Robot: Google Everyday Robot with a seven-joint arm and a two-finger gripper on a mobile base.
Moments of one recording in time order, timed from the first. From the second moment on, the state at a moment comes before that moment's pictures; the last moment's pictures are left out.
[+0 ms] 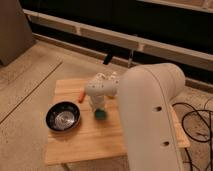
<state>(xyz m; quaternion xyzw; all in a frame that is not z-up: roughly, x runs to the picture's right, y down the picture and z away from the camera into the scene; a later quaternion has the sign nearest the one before) -0.050 0.140 0.899 -0.25 0.20 0.64 0.70</state>
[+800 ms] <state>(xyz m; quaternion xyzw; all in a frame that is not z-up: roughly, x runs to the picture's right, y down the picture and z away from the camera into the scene) -0.049 0.141 0.900 -0.25 0.20 0.64 0.70</state>
